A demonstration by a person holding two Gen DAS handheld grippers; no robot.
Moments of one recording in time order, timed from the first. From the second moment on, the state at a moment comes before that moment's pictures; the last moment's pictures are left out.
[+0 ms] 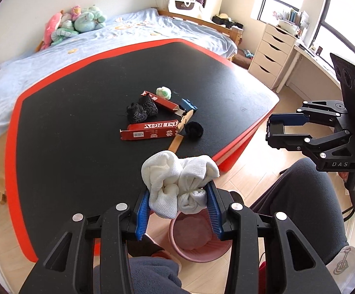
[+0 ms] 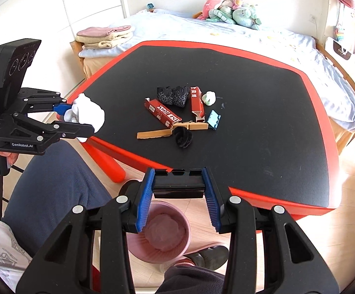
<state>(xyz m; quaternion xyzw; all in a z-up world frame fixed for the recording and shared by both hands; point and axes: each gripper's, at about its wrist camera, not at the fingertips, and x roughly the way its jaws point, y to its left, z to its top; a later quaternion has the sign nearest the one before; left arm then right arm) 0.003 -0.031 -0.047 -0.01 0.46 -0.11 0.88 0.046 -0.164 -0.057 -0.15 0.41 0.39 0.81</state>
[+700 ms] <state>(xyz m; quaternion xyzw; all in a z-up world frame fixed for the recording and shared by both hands) -0.052 -0.081 -0.068 0.00 0.48 -0.15 0.86 -0.014 -0.182 -0.078 -0.14 0.44 0.41 0.79</state>
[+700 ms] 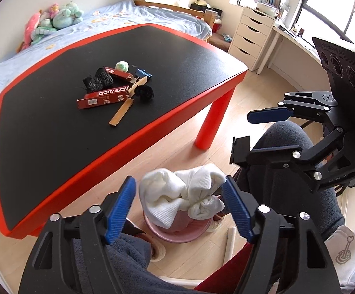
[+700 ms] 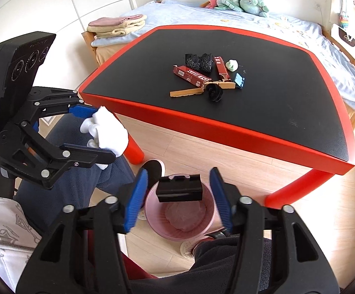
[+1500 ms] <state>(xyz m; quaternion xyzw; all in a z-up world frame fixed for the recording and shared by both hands) -0.050 -0.057 -0.056 -0.02 0.47 -0.10 0.88 0.001 -0.184 -0.073 -0.11 0.44 0.37 0.81</state>
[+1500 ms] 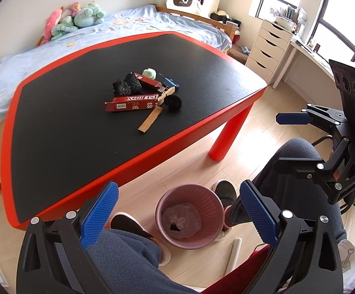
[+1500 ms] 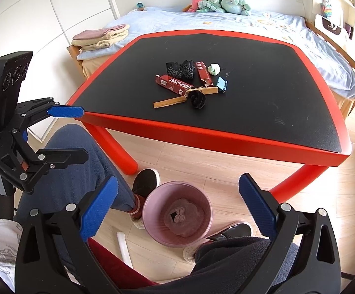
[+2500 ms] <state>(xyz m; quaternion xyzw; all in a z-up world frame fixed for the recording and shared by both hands) 0.068 0.006 -0.050 -0.06 0.47 -0.05 0.88 0.104 -0.120 -0.073 -0.14 0.45 0.36 0.81</state>
